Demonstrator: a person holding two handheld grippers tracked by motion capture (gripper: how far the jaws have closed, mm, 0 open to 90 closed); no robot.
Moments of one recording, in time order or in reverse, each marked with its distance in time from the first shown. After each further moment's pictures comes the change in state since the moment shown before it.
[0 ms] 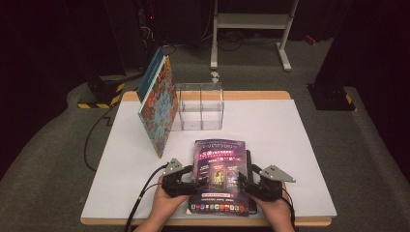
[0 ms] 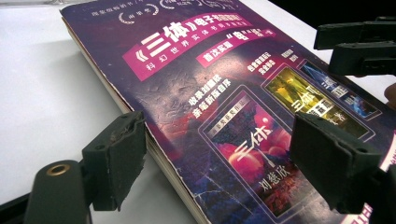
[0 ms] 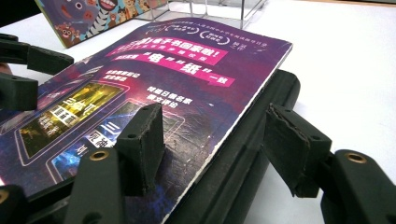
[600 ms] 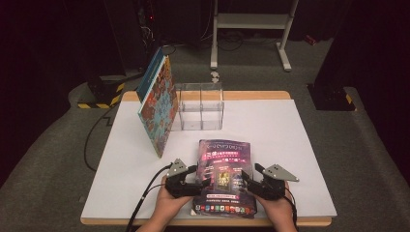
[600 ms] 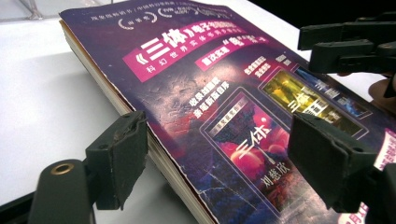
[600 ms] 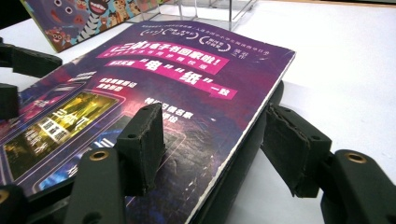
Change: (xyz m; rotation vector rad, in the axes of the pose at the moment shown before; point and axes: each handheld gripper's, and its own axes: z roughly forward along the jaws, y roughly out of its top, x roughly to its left) left arm -0.013 0.000 0.003 -0.014 -0.031 0.020; right arm -0.008 0.000 -0.003 -0.007 -0.020 0.016
